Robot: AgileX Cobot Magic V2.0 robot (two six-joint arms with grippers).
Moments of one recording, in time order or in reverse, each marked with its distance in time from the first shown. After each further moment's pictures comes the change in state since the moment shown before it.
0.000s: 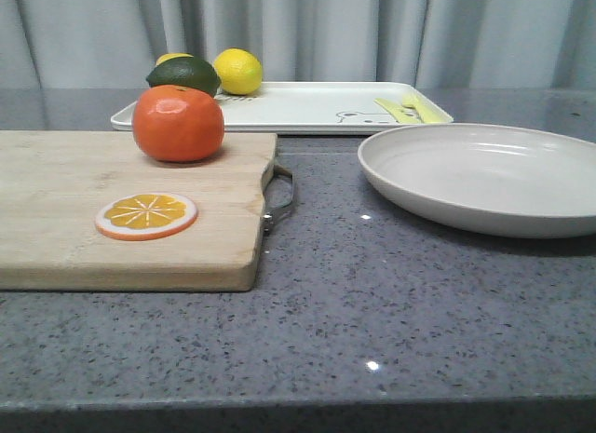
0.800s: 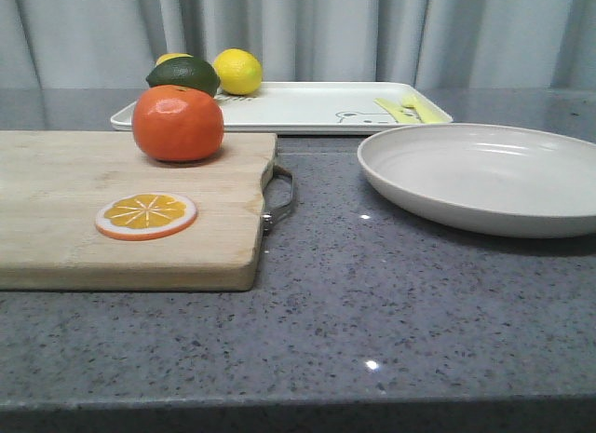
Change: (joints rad) left arm 0.000 0.471 -0.368 -0.070 -0.002 0.002; right arm 0.000 0.502 -0.386 0.000 0.012 0.000
